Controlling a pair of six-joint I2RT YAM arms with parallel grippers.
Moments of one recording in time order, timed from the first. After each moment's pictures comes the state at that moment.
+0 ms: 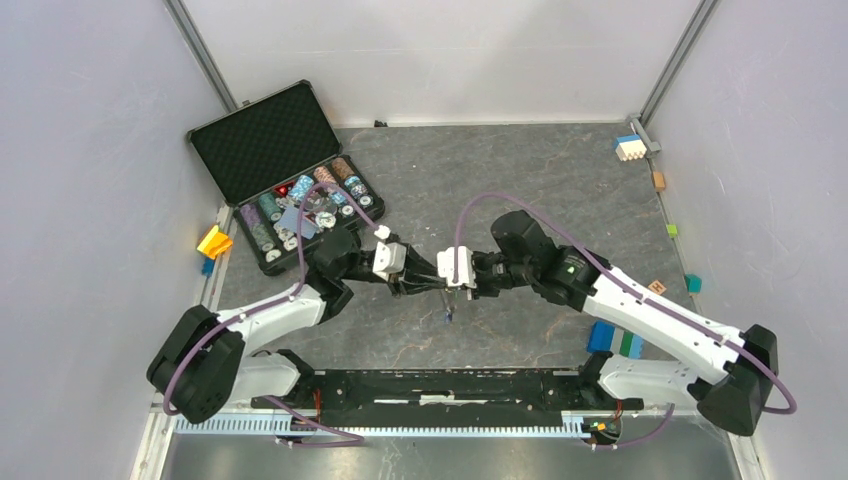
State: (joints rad) left arm -0.63 1.24 0.46 0.92 1.08 0.05; right arm 0.88 1.11 0.96 -0.49 -0.47 -0.69
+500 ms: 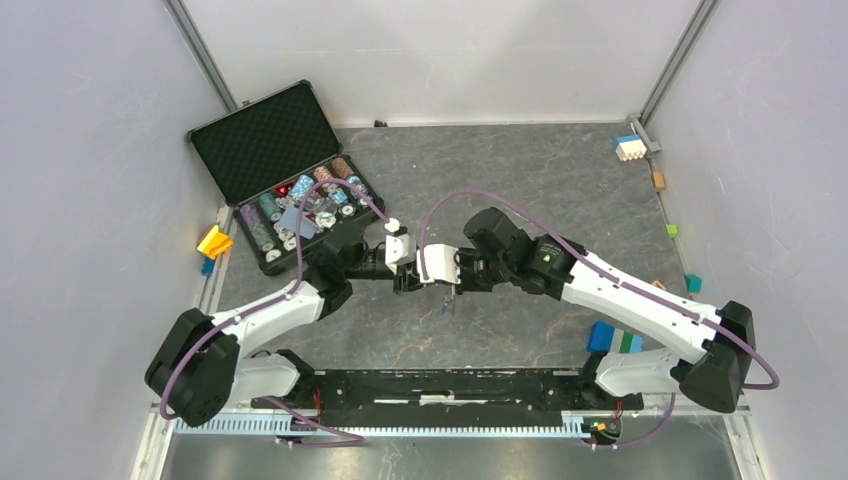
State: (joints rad) left arm -0.62 1.21 0.53 0.55 0.93 0.20; right arm 0.96 1.26 1.12 -0.68 -0.21 -0.69
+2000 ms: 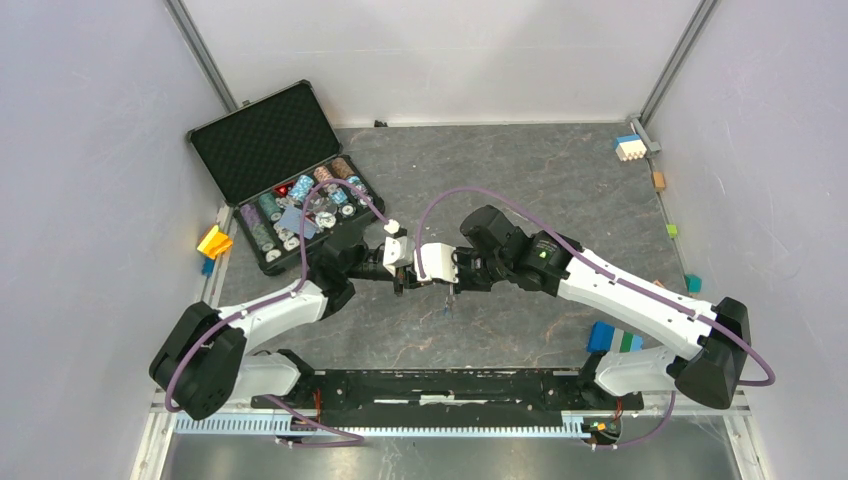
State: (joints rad) left arm -0.63 1.25 0.52 0.67 1.00 0.14; right arm 0.96 1.29 1.16 -0.71 -0.21 -0.68
